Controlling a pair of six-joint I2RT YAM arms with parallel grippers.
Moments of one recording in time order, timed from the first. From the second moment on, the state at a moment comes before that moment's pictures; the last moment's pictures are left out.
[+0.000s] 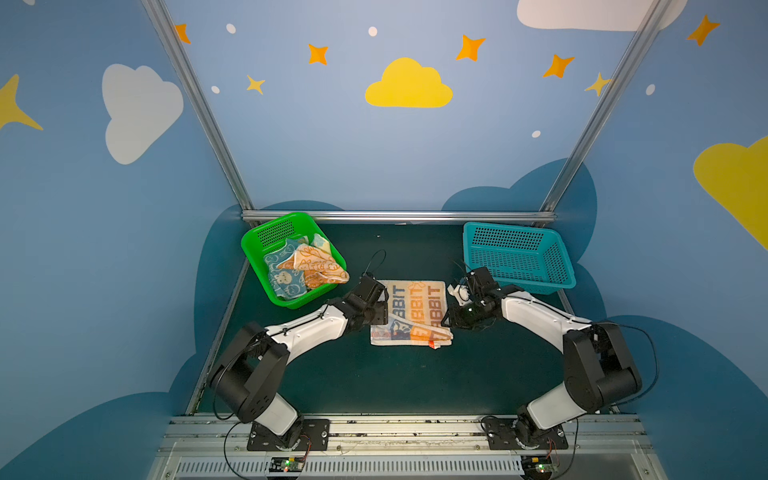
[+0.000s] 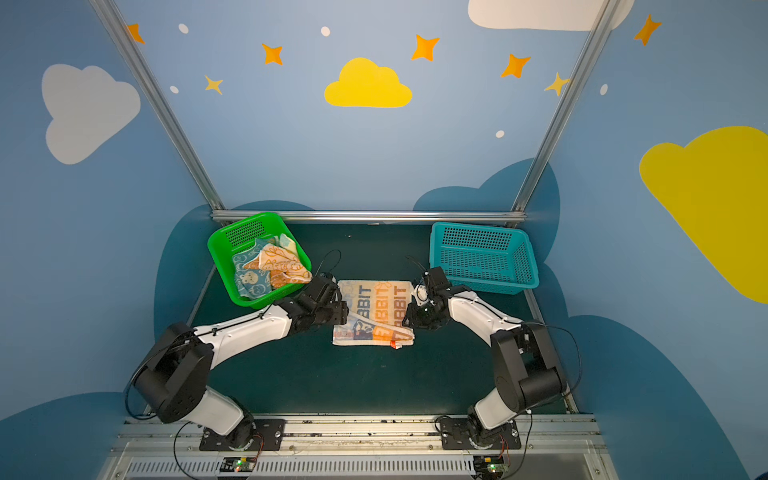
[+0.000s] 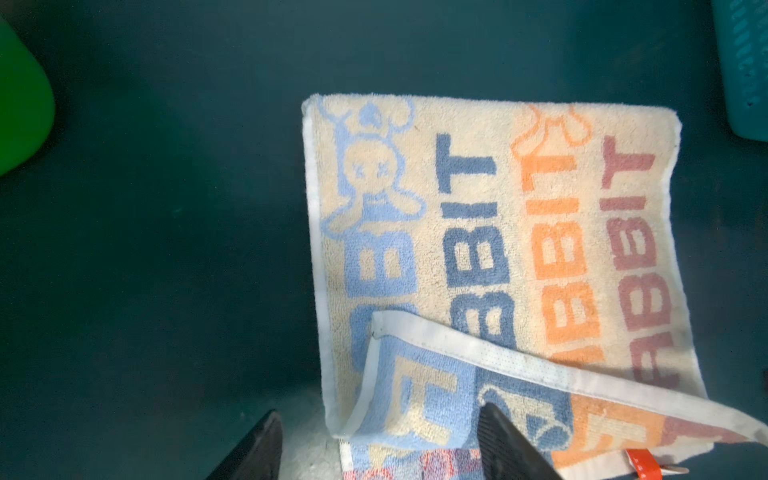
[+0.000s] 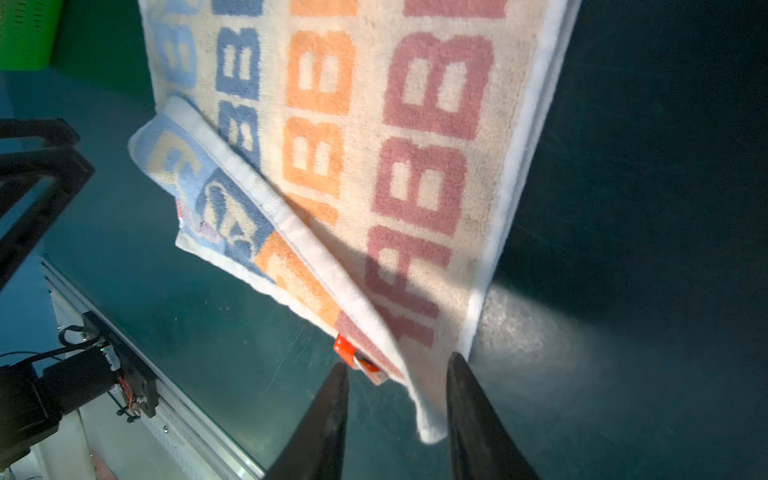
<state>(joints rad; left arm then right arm) -0.62 1.57 0.91 -0.30 -0.13 -0.55 0.41 1.59 0.94 -0.60 -0.42 0.28</state>
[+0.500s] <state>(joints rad) -0.58 1.58 0.94 -0.29 -0.11 -0.54 0.52 1.63 0.86 -0.50 -0.52 0.27</state>
